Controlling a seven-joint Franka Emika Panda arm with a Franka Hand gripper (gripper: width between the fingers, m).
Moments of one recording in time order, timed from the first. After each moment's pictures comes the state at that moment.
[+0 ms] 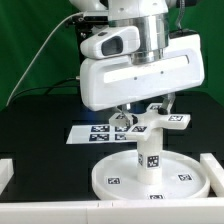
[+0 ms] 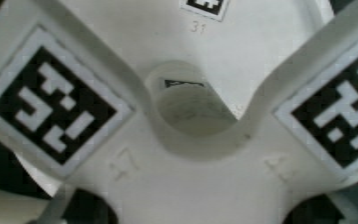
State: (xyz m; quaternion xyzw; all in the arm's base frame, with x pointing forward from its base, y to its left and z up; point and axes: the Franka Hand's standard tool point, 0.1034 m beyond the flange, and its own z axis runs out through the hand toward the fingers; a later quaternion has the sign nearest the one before) arm 0.562 0.036 0.106 -0.99 -0.12 -0.01 0.05
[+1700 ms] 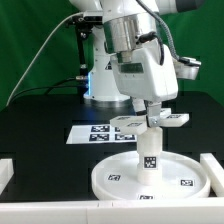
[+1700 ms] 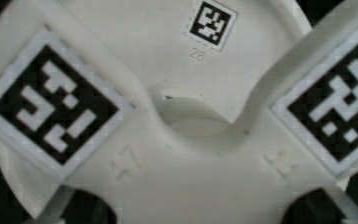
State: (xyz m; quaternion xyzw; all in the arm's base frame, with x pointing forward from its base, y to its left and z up) arm 0.558 0.036 0.105 -0.79 0.60 -0.01 0.10
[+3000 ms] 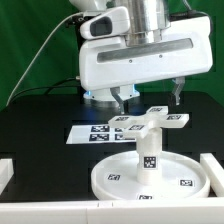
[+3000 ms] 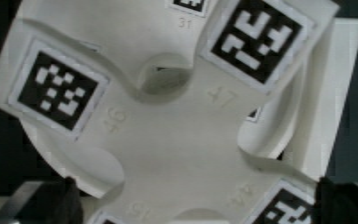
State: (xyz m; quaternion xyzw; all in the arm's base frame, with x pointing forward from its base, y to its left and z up) arm 0.564 0.037 0.130 -1.00 -0.07 -0.02 0.05
